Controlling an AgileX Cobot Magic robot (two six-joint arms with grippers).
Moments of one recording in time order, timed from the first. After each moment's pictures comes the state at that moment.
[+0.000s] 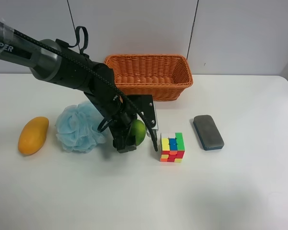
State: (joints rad) left arm -0.66 2.05 -1.22 -0.17 0.41 0.97; right arm 0.04 0.00 -0.48 -0.05 1.06 0.04
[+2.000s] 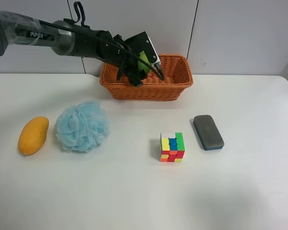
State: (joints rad) left arm -0.48 2.28 -1.73 -0.18 0.10 0.97; right arm 0.04 0.00 -0.48 -0.05 1.06 0.04
